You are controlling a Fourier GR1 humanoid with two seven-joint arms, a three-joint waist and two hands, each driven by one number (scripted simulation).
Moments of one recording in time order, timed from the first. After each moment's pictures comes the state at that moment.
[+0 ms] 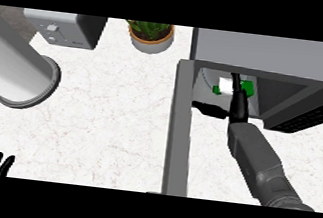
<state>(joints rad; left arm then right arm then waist) 0.64 0.07 0.10 -1.98 0.33 -0.47 -0.41 -0.83 -0.06 -0.17 -0.15 -0.01 -0.40 -0.90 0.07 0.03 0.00</state>
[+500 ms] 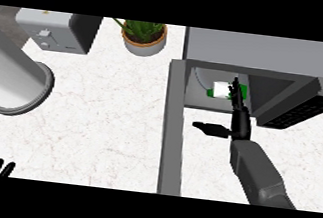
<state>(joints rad) 0.68 0.06 0.10 -1.98 0.31 -0.48 -0.41 -0.70 -0.05 -0.18 -0.18 -0.02 -0.24 -1.03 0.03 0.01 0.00</state>
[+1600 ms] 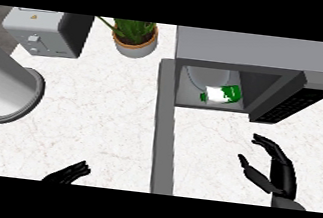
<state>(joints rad) 0.54 0.04 -0.12 -1.87 0.03 -0.50 -0.35 -0.18 -0.19 -0.12 -0.63 -0.07 -0.01 -1.01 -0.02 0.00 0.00</state>
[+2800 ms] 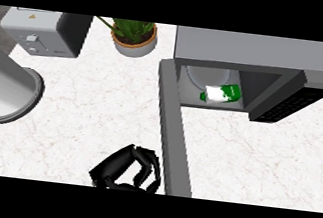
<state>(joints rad) 0.00 0.01 -0.41 -1.40 -0.24 -0.32 -0.19 0.11 -0.40 -0.24 -0.86 -0.25 0.23 -0.93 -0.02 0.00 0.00</state>
